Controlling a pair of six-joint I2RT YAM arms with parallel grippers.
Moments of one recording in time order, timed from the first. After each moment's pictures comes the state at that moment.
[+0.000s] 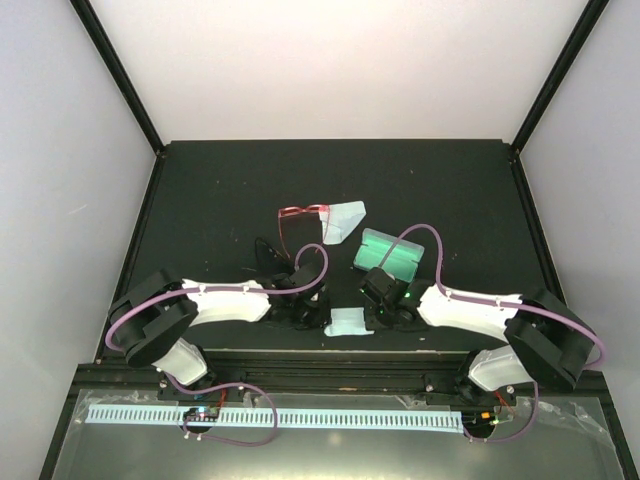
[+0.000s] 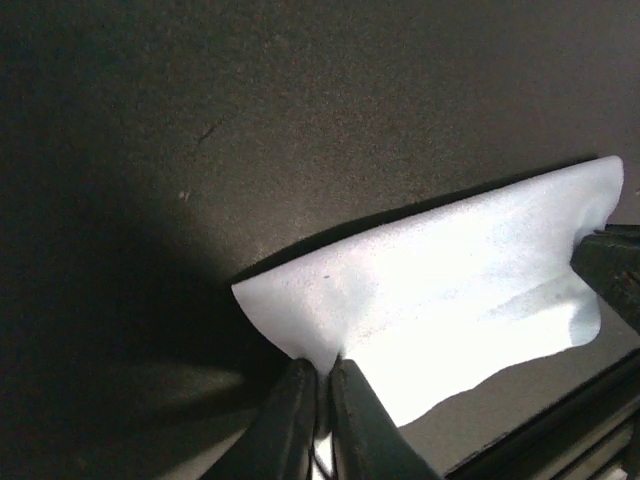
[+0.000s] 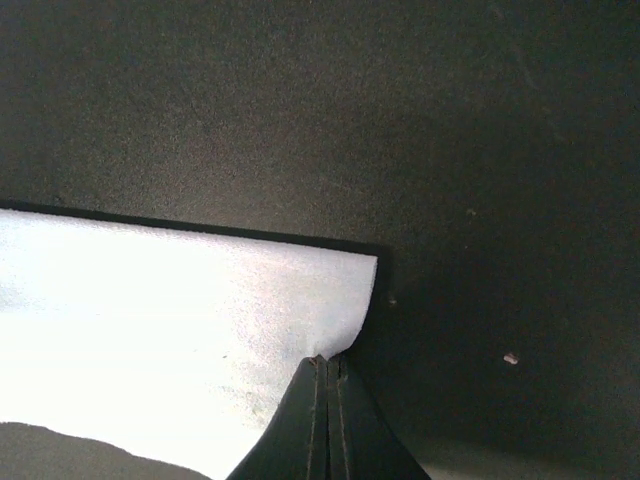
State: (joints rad) left arm -0.94 1.54 0.67 -0.17 0.23 -1.02; right arm 0.92 1.39 0.62 -0.48 0.03 0.80
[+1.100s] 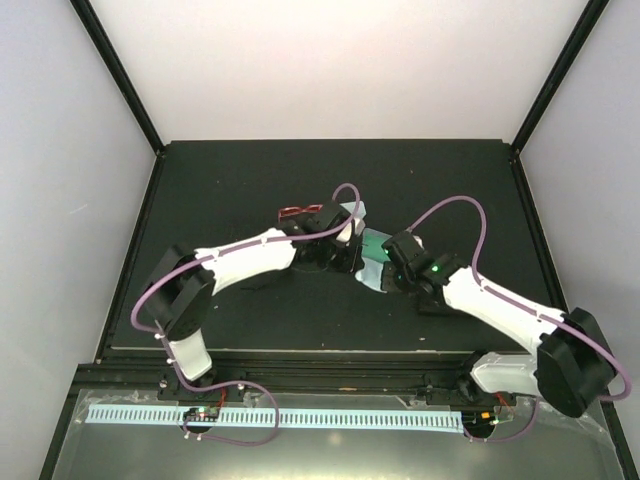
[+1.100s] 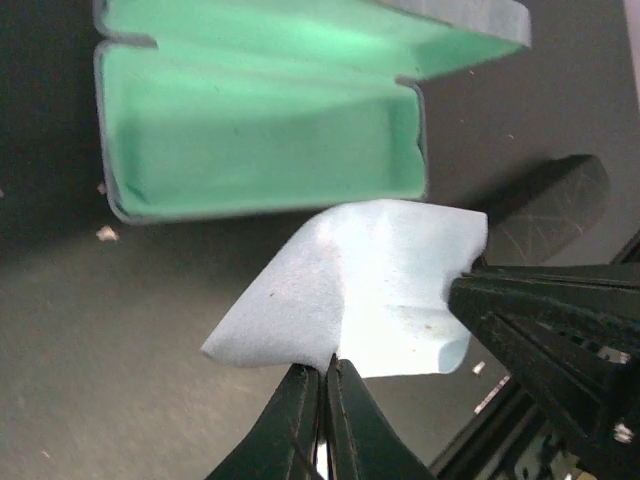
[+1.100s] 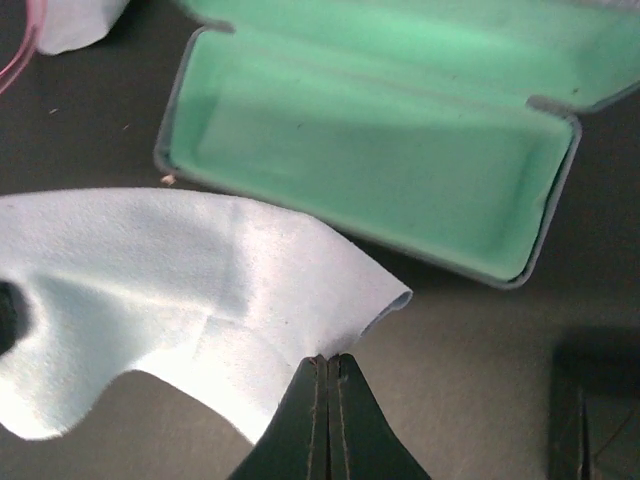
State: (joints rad) left arm -0.83 1.72 1.20 -0.39 0.31 -0.64; right arm 0.71 1.22 0.76 -0.61 0.15 0.75
